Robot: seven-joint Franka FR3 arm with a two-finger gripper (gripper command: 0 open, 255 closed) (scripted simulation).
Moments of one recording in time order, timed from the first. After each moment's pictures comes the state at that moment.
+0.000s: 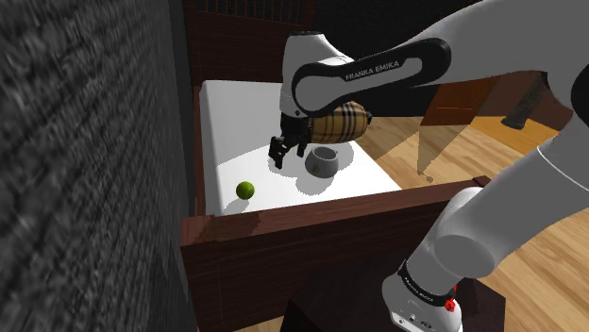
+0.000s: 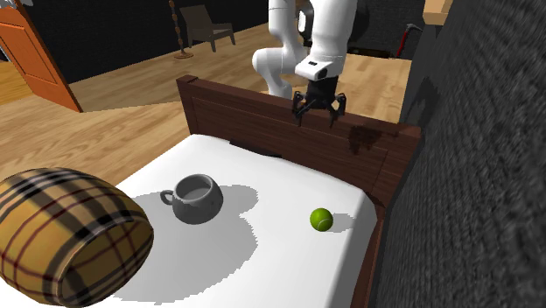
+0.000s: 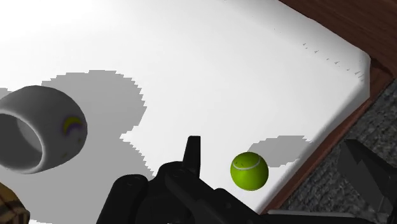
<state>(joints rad) -0.02 -0.25 0.19 -2.32 0.00 2.07 0.21</state>
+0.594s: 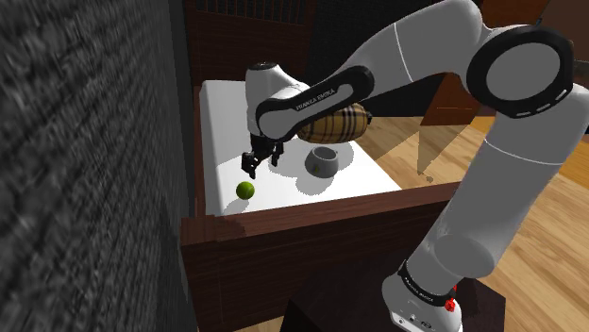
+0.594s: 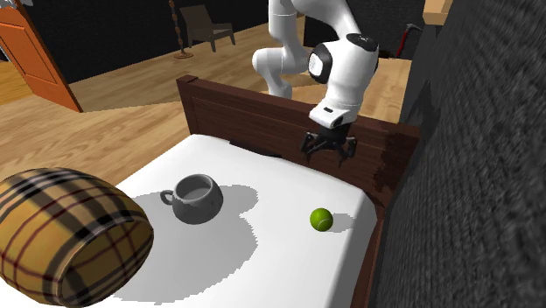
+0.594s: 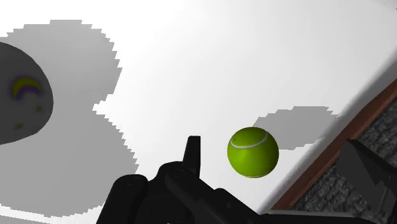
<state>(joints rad) -0.01 0.11 0.23 -2.13 -0.17 2.22 0.37</state>
